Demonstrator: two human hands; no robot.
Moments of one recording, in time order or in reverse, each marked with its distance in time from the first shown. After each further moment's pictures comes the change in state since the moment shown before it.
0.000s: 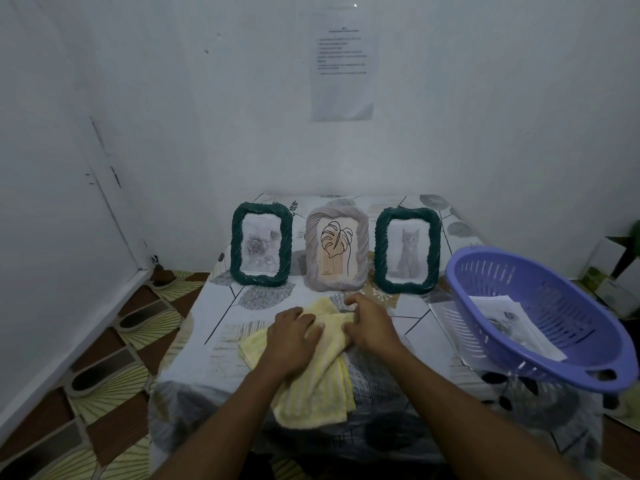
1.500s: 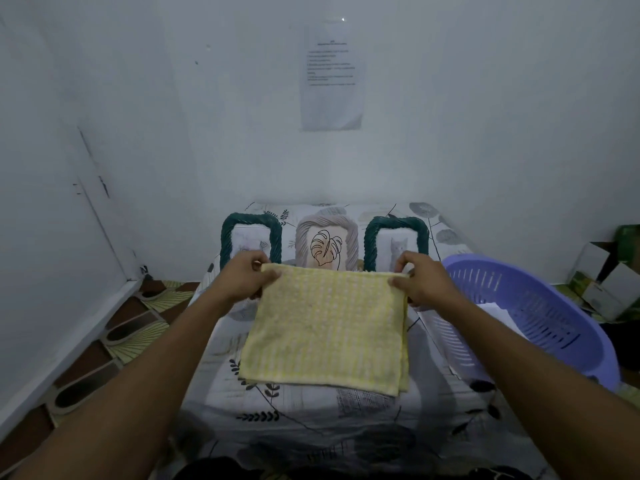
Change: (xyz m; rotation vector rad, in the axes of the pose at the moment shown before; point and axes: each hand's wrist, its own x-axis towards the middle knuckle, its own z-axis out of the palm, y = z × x) left_hand 0.054 0.004 -0.130 -0.570 0.025 -0.048; right_hand 0.013 -0.016 -0.139 -0.017 0.129 0.020
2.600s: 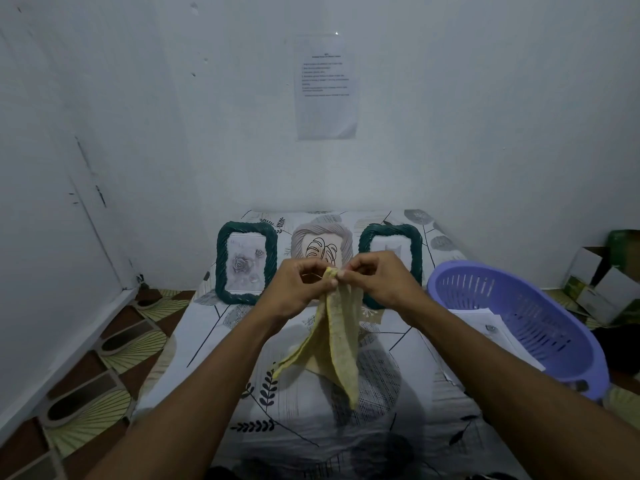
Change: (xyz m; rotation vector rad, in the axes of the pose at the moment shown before) left_hand -0.029 0.055 0.064 -0.334 -0.153 0.226; right_hand -0.022 -0.051 0.014 0.329 -0.145 -0.274
